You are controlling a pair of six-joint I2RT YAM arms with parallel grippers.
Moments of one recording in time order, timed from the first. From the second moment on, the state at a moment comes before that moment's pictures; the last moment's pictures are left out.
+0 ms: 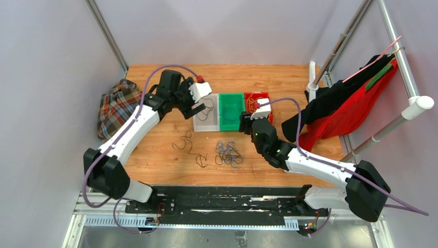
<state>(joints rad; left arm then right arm) -0.39 1.47 1.32 -0.52 0.26 0.73 0.87 1.20 0.66 0.32 0.65 0.22</state>
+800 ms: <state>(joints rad) -0.34 1.54 0.93 -0.47 0.24 0.56 0.87 1.21 0.68 0.30 0.57 0.23</state>
